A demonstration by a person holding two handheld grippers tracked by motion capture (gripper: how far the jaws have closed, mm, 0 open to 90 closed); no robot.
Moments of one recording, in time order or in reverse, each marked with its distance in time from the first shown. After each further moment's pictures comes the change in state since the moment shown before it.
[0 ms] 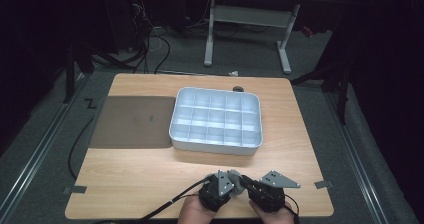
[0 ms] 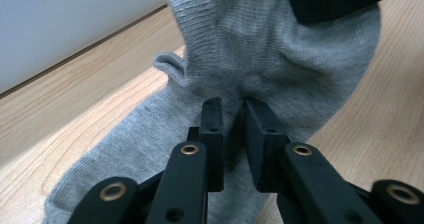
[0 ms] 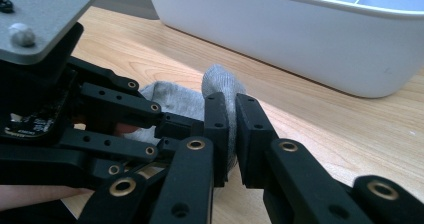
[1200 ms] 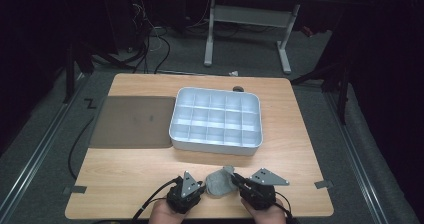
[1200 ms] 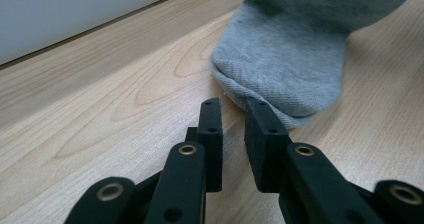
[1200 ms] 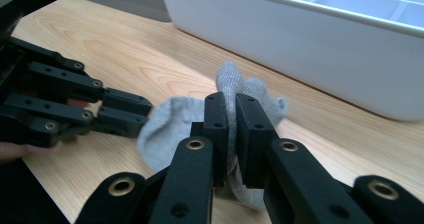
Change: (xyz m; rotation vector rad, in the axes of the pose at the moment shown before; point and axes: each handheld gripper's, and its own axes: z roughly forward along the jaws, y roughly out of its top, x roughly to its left) left arm 0.048 -0.048 -0.049 -0.021 0.028 -0.069; right arm 0.018 0.011 0.017 0.009 0.005 -0.038
